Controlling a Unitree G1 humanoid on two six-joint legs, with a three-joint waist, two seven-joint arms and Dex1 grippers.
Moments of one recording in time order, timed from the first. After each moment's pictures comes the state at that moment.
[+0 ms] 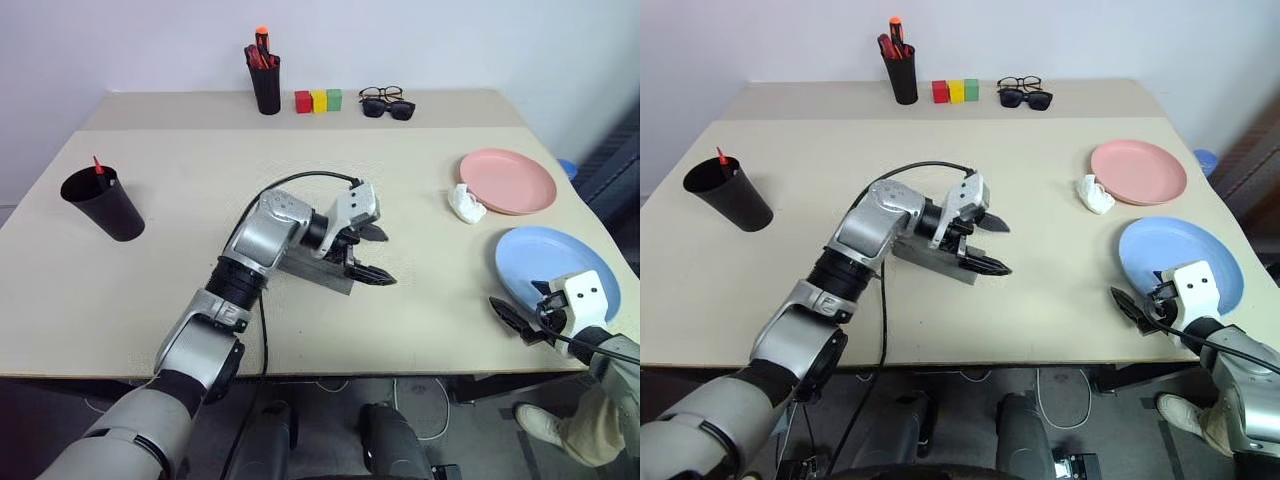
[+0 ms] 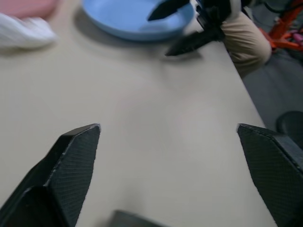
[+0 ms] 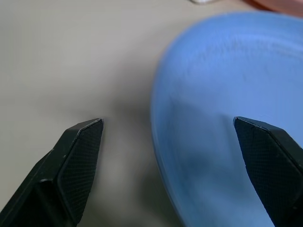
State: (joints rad) left arm -0.96 0.15 -0.29 0.36 -0.01 0.53 -1.31; right arm 0.15 -0.69 -0.40 -0.07 0.34 0.35 0.61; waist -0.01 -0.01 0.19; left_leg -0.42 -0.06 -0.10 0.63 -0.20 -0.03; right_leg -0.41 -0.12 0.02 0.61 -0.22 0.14
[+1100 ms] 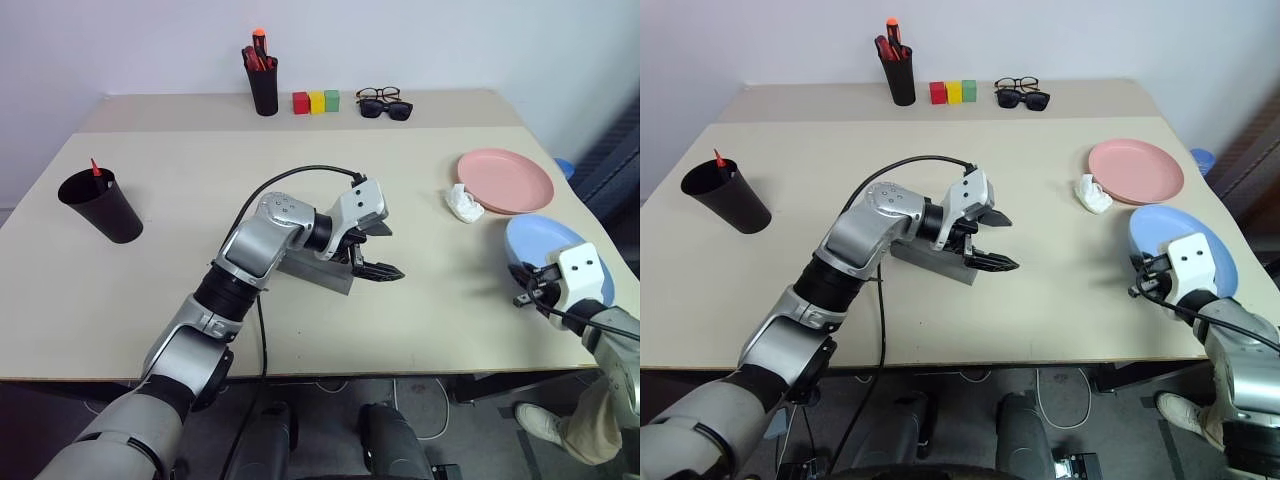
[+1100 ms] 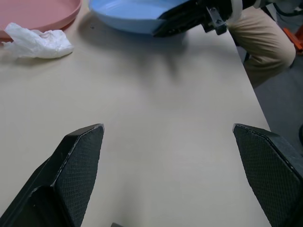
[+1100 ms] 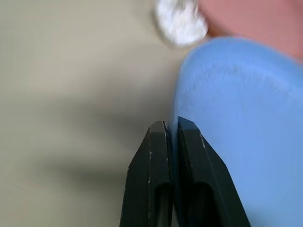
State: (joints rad) left arm -0.91 0.21 -0.35 0.16 -0.12 0.66 -1.13; right arm -0.01 -0.71 -0.37 -0.08 0.26 0.38 0.55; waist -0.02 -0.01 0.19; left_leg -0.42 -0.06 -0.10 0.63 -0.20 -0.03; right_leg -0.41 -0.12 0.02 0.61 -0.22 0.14
